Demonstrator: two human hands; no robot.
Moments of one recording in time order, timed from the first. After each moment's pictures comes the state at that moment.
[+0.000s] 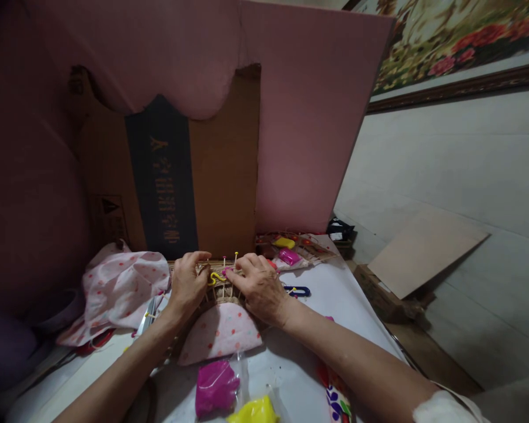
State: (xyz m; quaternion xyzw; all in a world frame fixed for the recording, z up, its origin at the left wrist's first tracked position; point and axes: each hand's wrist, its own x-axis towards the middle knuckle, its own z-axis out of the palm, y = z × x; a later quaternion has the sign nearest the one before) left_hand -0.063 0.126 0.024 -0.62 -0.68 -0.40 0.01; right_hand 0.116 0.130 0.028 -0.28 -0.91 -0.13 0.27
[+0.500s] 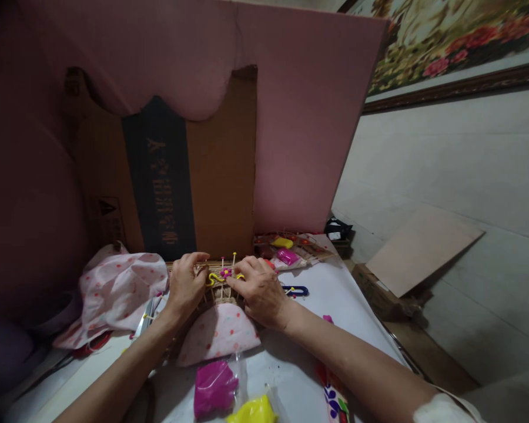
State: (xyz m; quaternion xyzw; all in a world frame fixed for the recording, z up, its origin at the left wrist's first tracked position) left_hand -0.065 0.129 0.021 -0.62 -0.67 -0.40 0.01; right_hand 0.120 0.127 0.024 -0.28 -0.91 -0.11 0.30
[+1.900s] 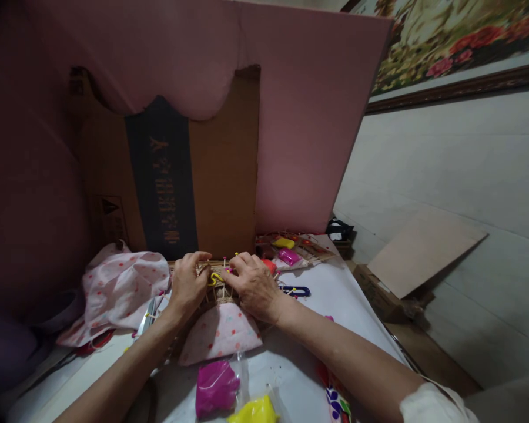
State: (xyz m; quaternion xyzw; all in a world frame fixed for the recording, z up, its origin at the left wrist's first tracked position) left_hand -0.064 0.127 0.023 -0.63 -0.67 -0.40 0.02; right_hand 0.105 0.132 0.033 -0.29 -0.92 -0.14 0.24
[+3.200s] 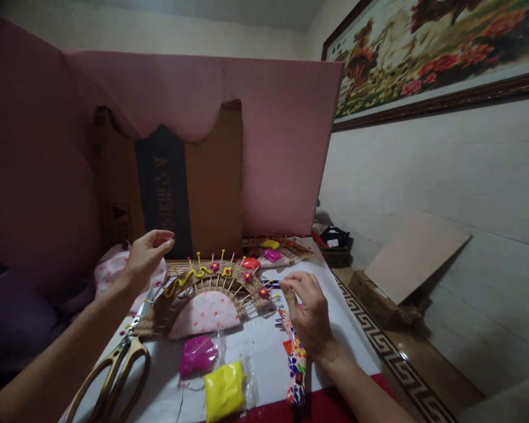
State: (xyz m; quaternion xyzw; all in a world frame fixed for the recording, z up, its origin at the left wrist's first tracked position) left_hand -0.104 0.114 0.083 -0.57 -0.63 -0.53 -0.07; right_hand 0.226 0.056 0.012 -0.41 -0.73 -0.02 0.55
